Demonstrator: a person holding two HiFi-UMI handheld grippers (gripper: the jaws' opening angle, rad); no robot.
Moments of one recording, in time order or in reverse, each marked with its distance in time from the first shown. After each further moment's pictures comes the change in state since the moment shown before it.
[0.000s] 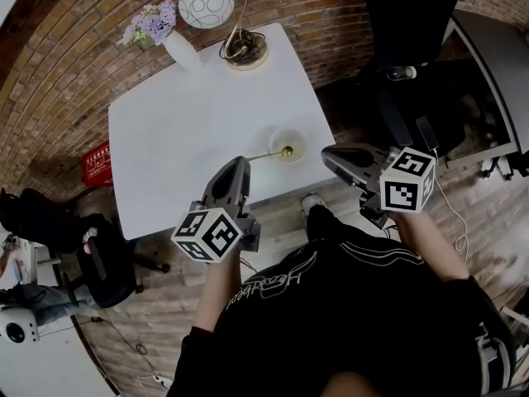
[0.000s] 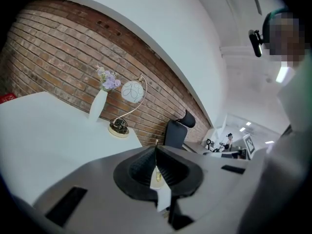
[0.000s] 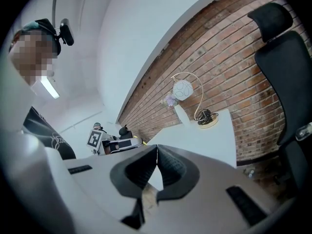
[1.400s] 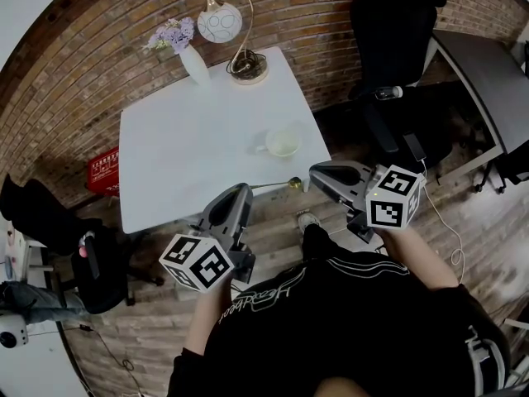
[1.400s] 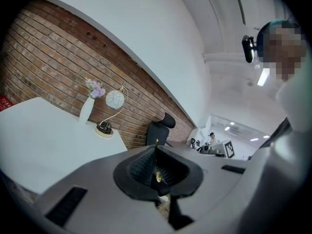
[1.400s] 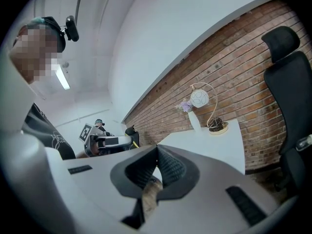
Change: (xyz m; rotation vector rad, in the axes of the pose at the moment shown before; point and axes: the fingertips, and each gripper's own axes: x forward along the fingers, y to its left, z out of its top) left arm -0.113 -0.089 -0.007 0.050 -0.015 -0.146; right arm -0.033 0.099 -0.022 -0.138 -0.063 0.028
